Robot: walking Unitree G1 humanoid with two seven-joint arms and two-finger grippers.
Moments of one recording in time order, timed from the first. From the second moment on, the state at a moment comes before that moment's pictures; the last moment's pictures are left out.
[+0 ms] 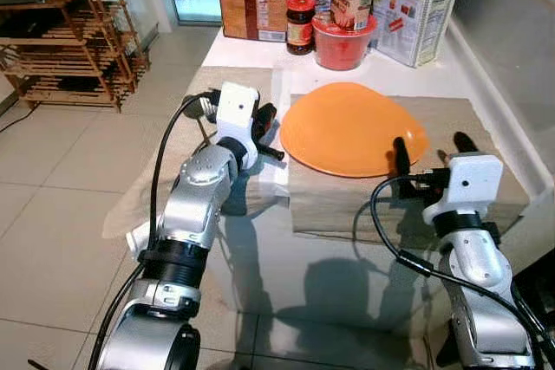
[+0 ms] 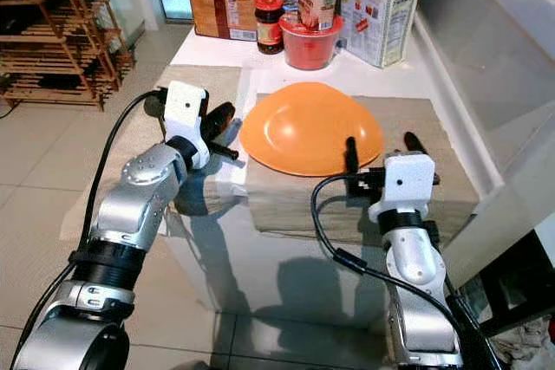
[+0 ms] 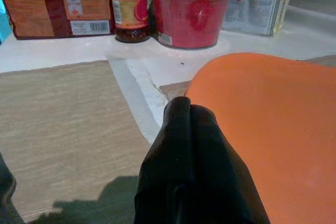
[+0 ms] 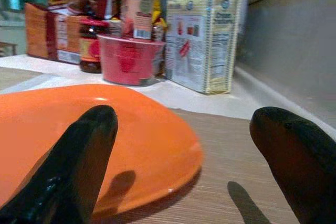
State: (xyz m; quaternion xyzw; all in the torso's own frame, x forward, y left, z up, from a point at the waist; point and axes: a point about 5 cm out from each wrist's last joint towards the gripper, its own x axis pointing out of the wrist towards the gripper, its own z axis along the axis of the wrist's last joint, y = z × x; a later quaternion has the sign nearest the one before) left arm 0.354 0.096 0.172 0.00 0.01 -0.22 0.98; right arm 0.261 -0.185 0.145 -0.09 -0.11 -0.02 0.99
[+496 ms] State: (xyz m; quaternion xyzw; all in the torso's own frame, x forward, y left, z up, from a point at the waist) left arm 0.336 0.090 0.166 -0.01 0.02 -0.23 0.97; right arm 0.272 -0.175 0.128 -0.06 -0.07 0.00 1.00
